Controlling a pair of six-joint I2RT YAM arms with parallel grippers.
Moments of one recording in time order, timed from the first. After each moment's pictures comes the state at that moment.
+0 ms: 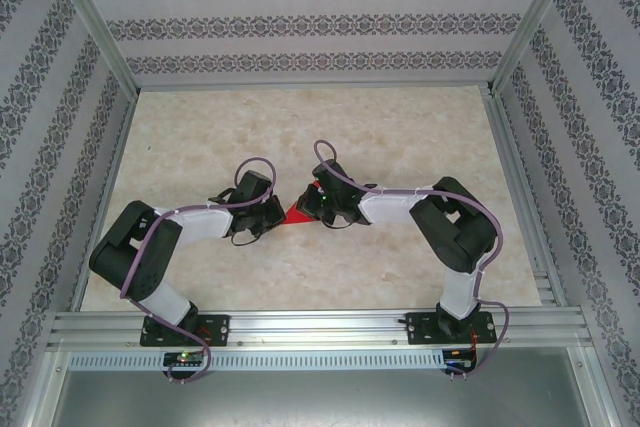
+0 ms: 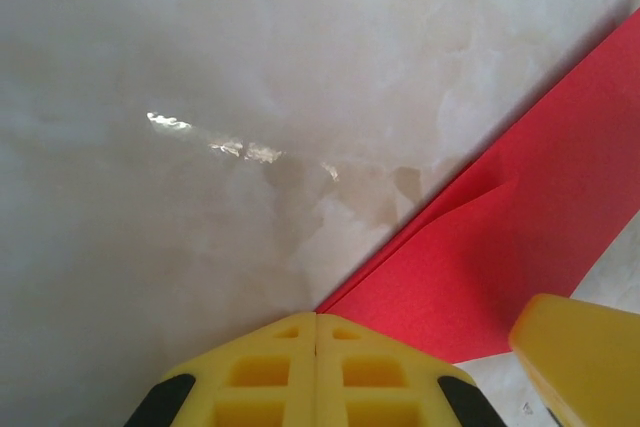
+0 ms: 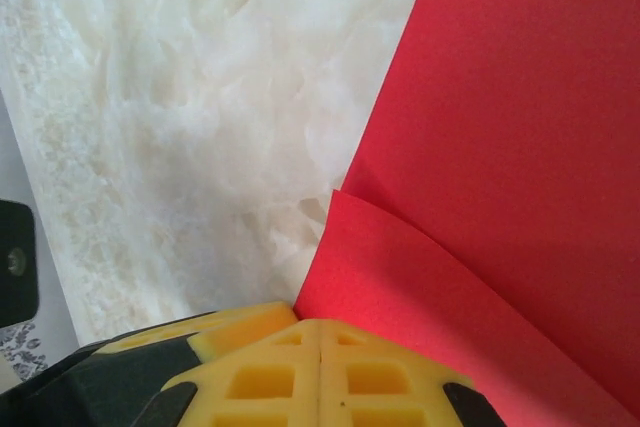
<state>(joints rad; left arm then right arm) -0.52 1.60 0.68 -0.06 0.21 -1.01 0.75 1.87 0.98 0.06 -0.28 1.13</state>
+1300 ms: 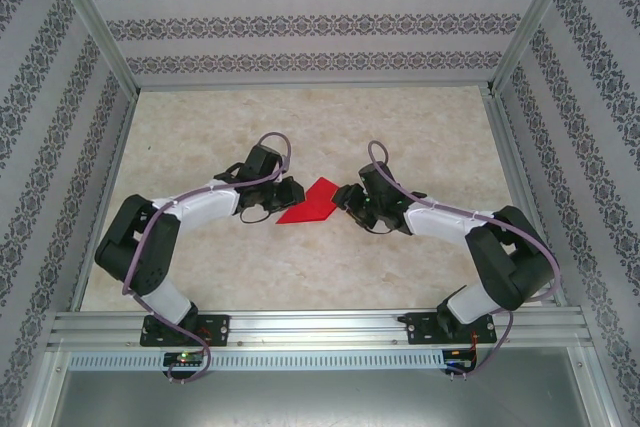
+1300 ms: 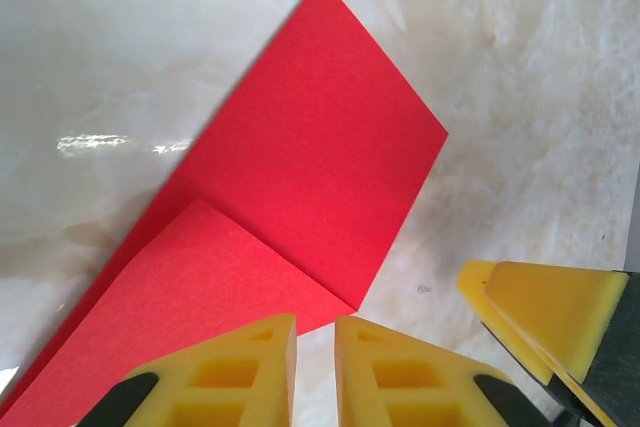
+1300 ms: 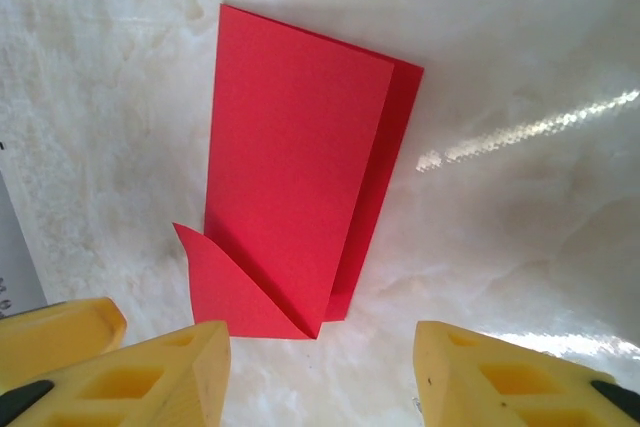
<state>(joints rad) -0.53 1.65 0.94 -0.20 0.41 -0.79 0.58 1.52 0.71 -0.04 -0.23 1.14</state>
